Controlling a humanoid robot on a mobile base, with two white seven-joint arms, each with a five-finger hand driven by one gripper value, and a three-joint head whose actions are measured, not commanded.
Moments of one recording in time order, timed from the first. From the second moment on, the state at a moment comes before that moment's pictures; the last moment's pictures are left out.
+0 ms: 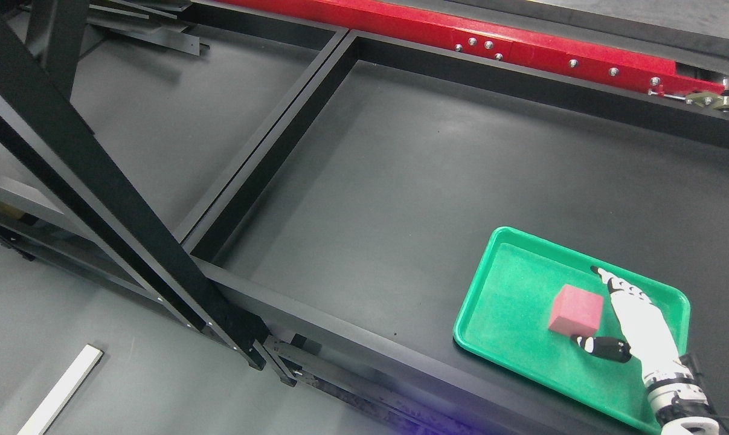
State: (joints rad) left arm 0.00 0.00 0.04 0.00 0.00 -0.11 -0.04; right arm 0.24 -0.15 -0.11 -1.69 0.91 -0.08 0.19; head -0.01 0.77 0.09
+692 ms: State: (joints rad) left arm 0.00 0.00 0.04 0.00 0.00 -0.11 -0.04; right arm 0.21 -0.18 -0.04 -1.64 0.92 -0.09 0.20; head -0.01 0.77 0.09
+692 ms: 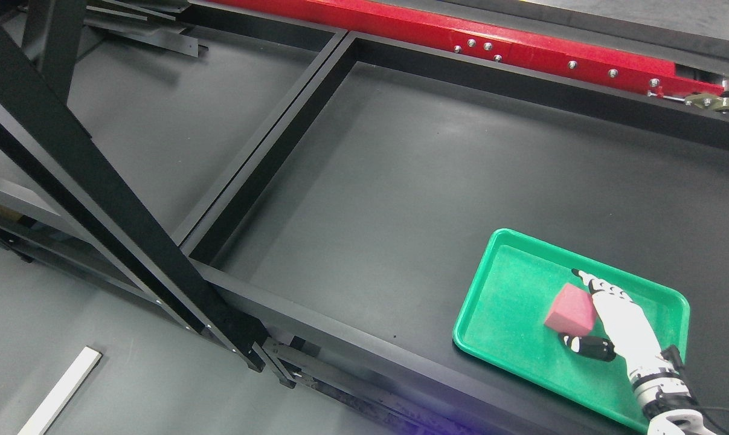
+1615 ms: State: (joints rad) left arm 0.00 0.00 0.04 0.00 0.00 -0.11 -0.04; right arm 0.17 -0.19 -0.06 -1.59 0.92 -0.12 0.11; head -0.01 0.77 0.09
